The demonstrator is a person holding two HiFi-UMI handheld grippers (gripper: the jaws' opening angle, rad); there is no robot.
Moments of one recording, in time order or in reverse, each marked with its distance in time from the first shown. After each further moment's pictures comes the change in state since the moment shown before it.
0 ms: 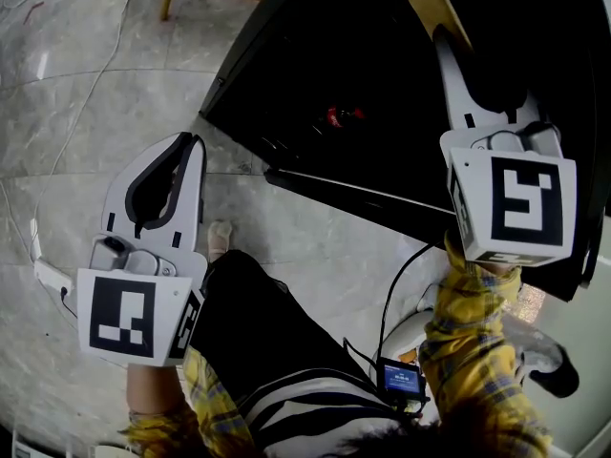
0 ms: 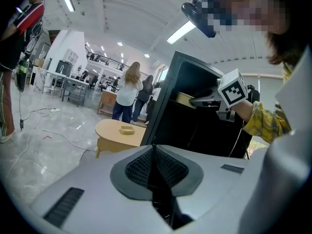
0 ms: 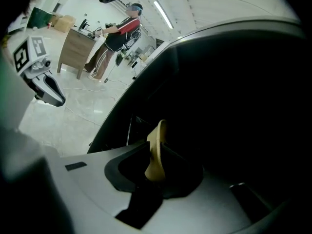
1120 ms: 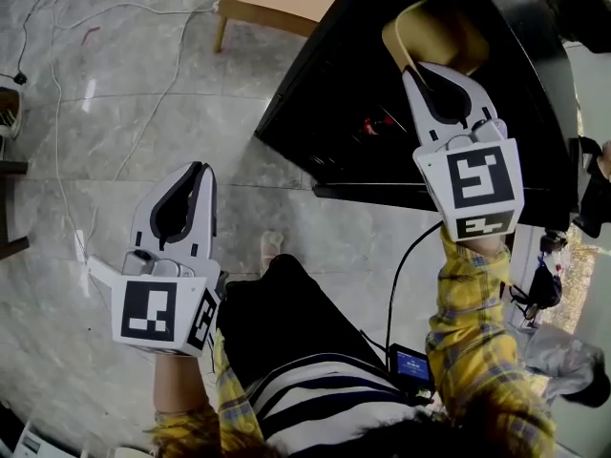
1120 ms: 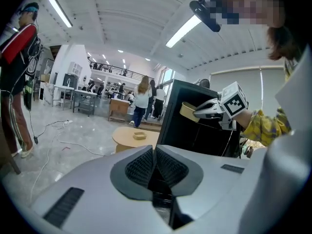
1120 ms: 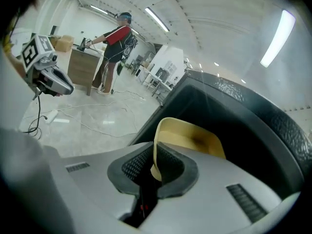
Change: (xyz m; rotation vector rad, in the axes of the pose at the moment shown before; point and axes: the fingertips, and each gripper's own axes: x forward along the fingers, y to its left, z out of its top) left arm -0.120 0.023 0.041 0.067 -0.012 0.114; right arm -0.049 0.052 0.033 0.109 -0.021 0.145
